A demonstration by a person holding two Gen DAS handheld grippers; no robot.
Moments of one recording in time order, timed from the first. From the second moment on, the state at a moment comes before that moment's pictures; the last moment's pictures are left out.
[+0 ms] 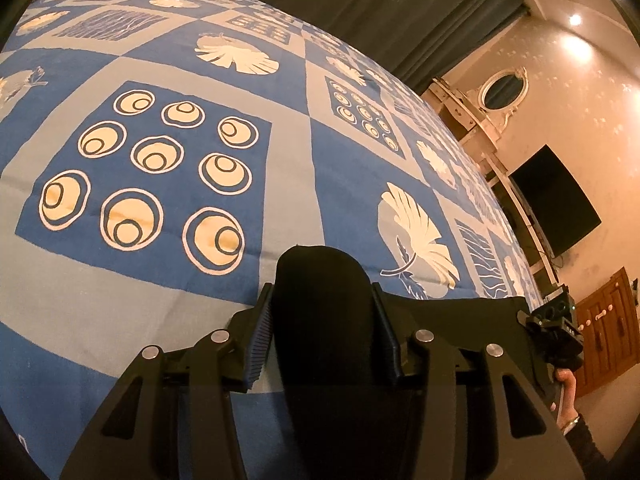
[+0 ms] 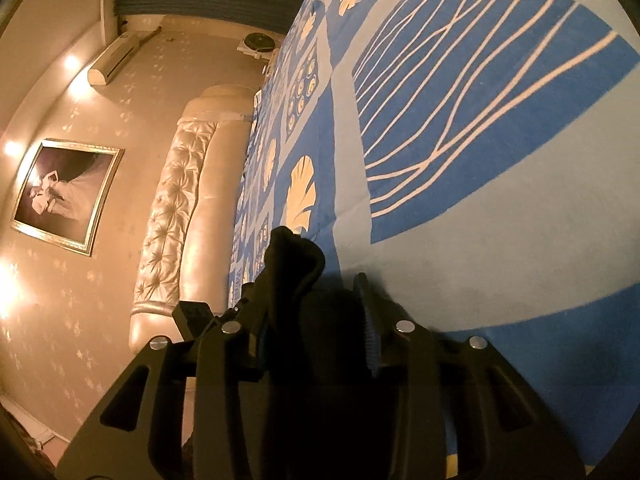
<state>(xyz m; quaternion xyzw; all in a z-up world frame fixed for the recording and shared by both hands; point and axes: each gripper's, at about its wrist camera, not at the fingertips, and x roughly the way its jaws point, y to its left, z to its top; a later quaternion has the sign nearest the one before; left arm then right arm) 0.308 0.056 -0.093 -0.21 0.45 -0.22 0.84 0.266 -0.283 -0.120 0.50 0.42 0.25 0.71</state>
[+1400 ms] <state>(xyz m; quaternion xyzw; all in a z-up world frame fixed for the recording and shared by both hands) 0.153 0.053 -0.082 -0.18 0.48 -0.18 0.84 0.123 -0.260 -0.117 0.53 0.44 0.21 0.70</state>
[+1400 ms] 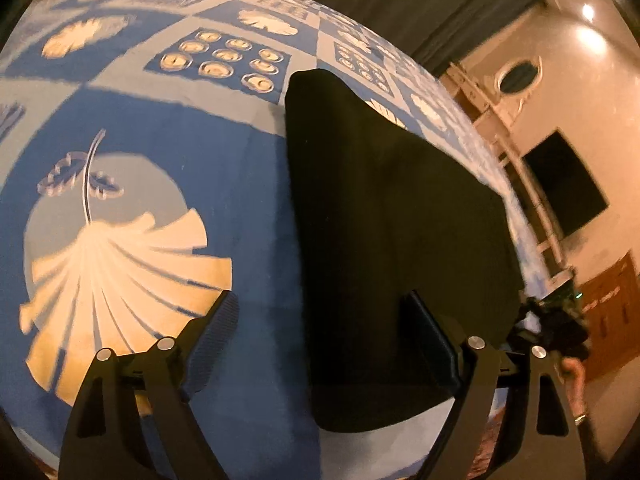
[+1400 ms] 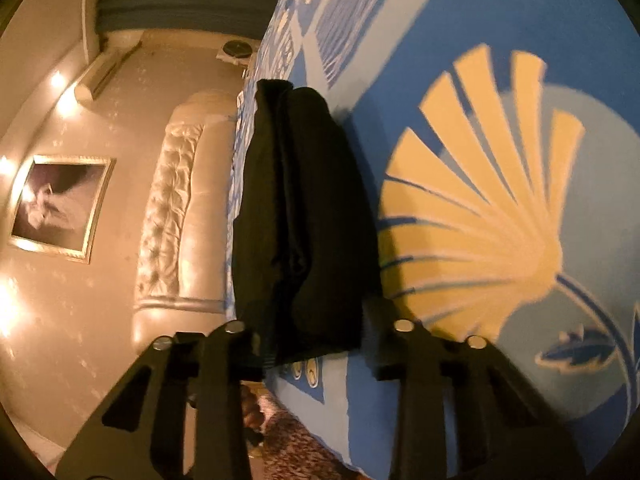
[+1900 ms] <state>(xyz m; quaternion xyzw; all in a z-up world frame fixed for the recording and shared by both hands) 0.148 0.062 -0.086 -0.20 0.47 -0.19 0.84 0.105 -0.264 -0.121 0.55 0.43 0.19 0.69</state>
